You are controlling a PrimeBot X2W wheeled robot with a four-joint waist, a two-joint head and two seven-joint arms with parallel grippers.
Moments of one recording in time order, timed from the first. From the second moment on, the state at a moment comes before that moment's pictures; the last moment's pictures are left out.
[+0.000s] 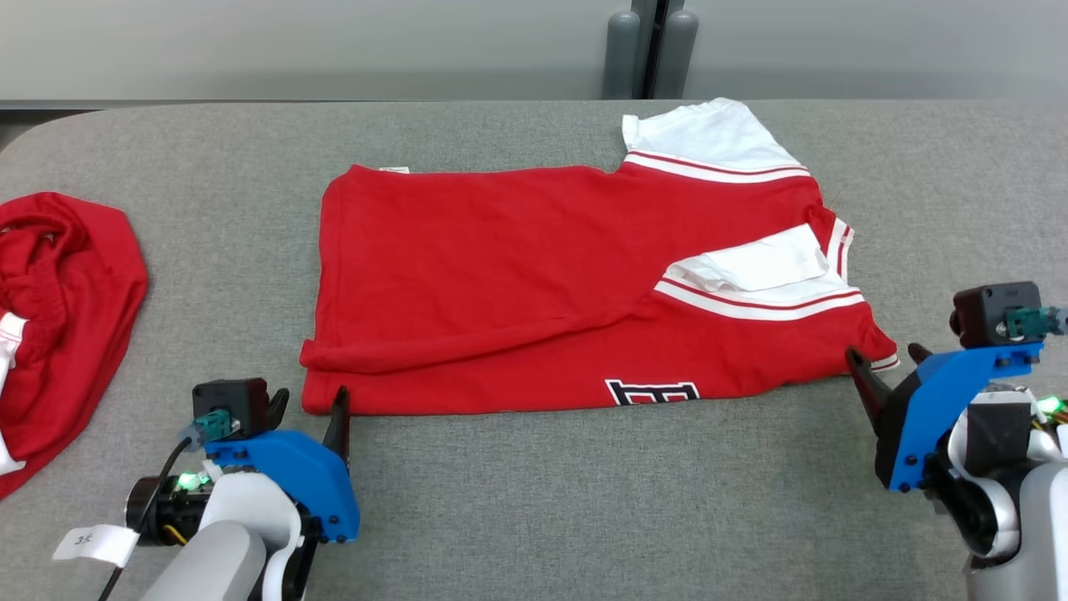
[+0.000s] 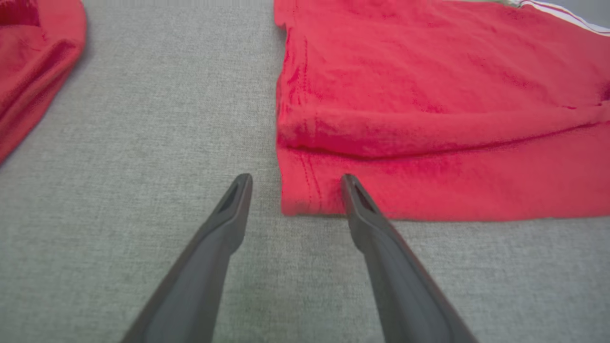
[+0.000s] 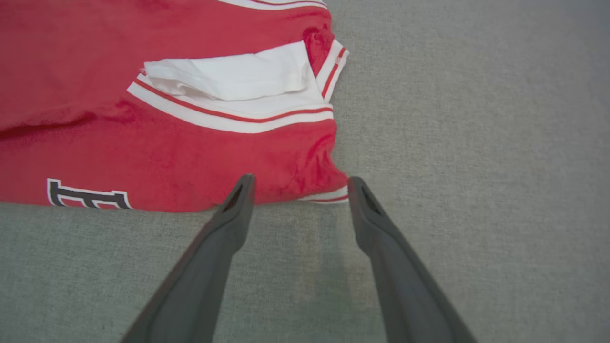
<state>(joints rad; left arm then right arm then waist) -0.29 0.40 -0.55 0.30 -0.68 0.23 0.15 -0.26 -0.11 -0.14 0.00 0.12 0.13 0.74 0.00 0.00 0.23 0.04</state>
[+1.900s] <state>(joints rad) -0.28 0.39 -0.55 0.33 -0.83 0.18 0.29 -0.20 -0.11 -0.11 -0.03 0.21 0.13 0.80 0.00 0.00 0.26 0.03</state>
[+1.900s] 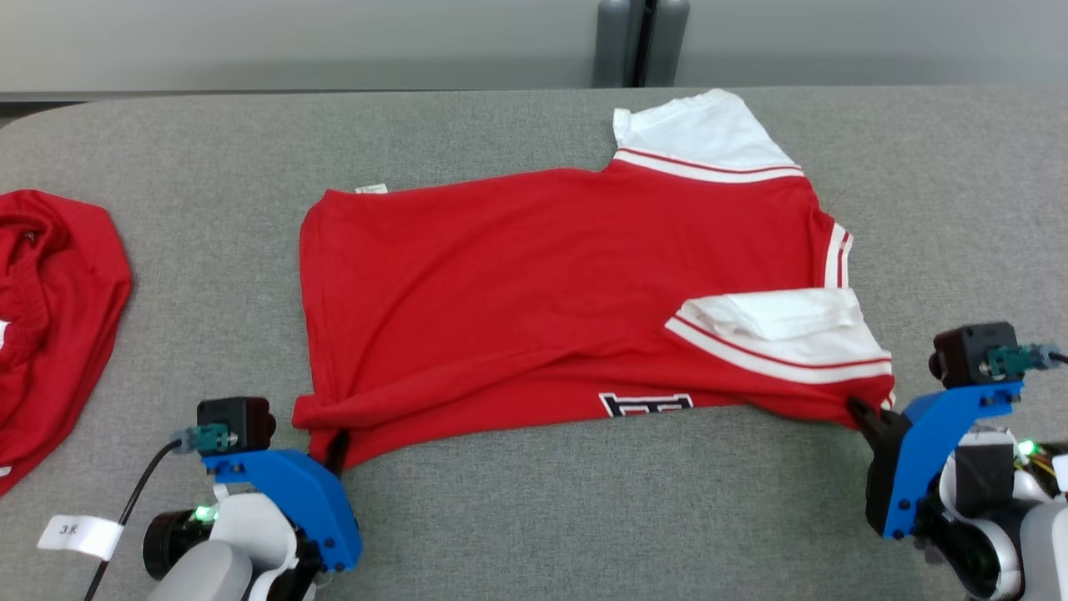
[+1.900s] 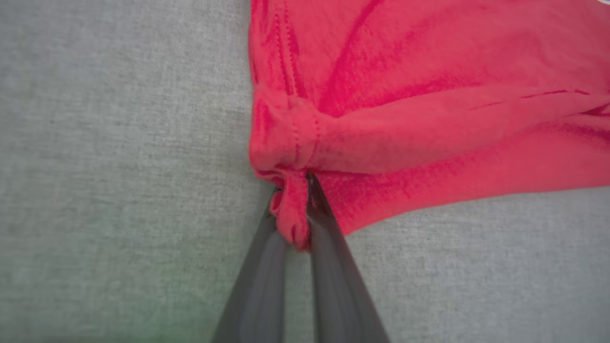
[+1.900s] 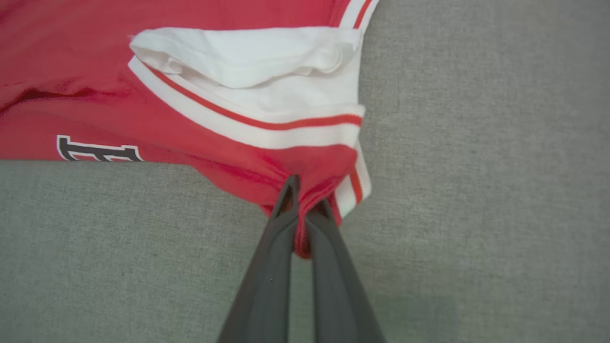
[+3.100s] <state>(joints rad) -0.09 0.62 -0.45 -0.02 -0.95 0.22 0.43 -0.05 -0.08 -0.13 -0.24 0.29 0.13 0.86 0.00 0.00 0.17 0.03</state>
